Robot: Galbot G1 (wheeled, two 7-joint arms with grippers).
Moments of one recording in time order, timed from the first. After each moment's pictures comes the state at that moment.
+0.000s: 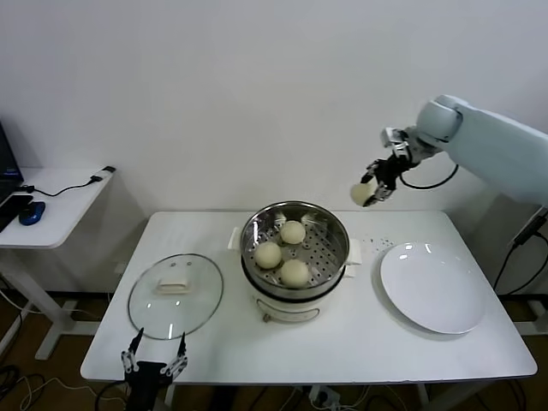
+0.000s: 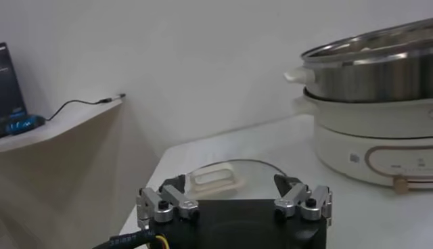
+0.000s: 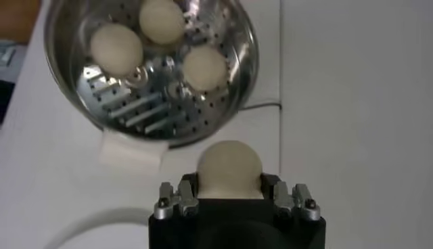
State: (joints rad) left arm 1.82 -1.56 -0.65 -2.07 0.16 -0.01 0.03; right arm 0.72 0.97 -1.47 1.00 0.64 -0.14 -1.10
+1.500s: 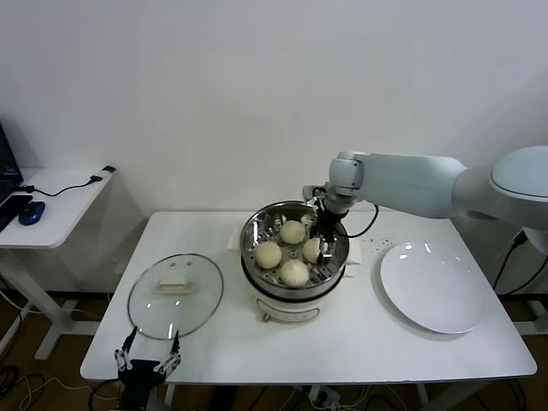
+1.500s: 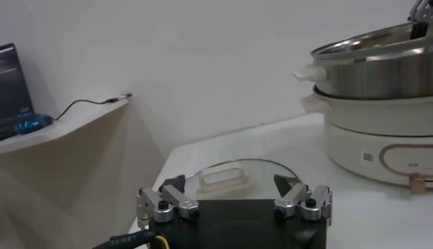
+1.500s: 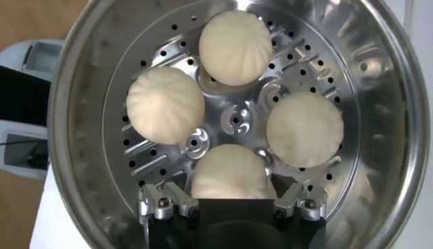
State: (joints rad) left arm 1.81 -1.54 -0.67 -2.06 0.14 -0.02 0.03; right arm 0.68 1.21 -1.73 1.06 0.84 -0.27 -0.97
